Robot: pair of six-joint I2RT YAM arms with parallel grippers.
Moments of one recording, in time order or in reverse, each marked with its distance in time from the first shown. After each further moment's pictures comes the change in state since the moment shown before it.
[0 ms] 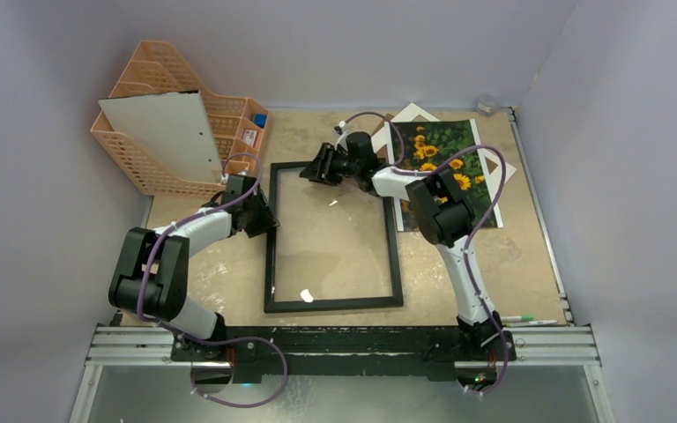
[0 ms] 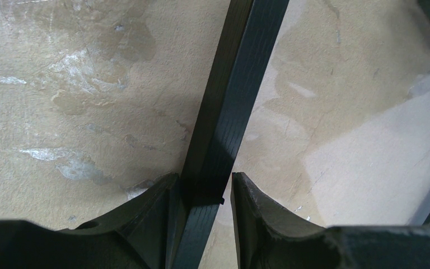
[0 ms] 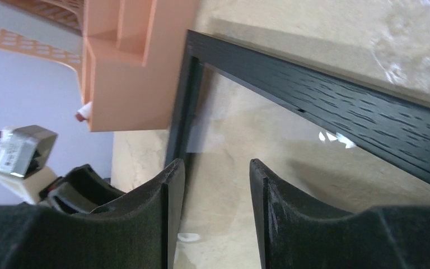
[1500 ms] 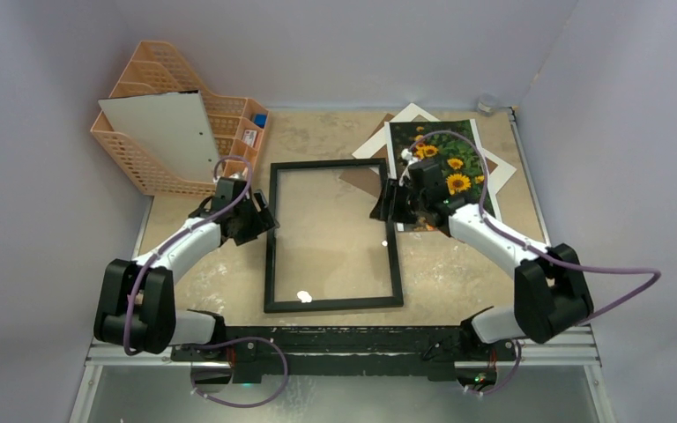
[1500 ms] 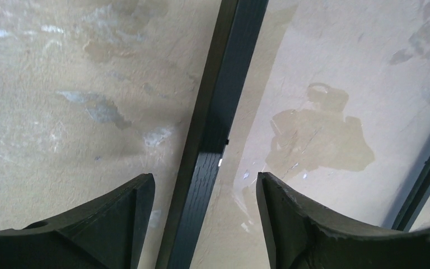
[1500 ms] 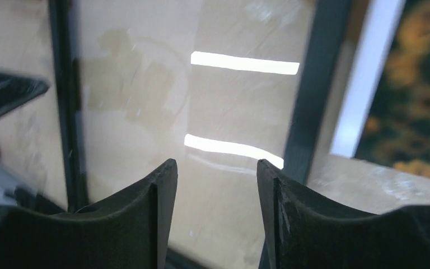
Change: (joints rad) left arm 0.012 -0.190 -0.025 -0.136 0.031 0.023; right arm -0.080 -0.917 -0.686 -0.600 0.382 -0.311
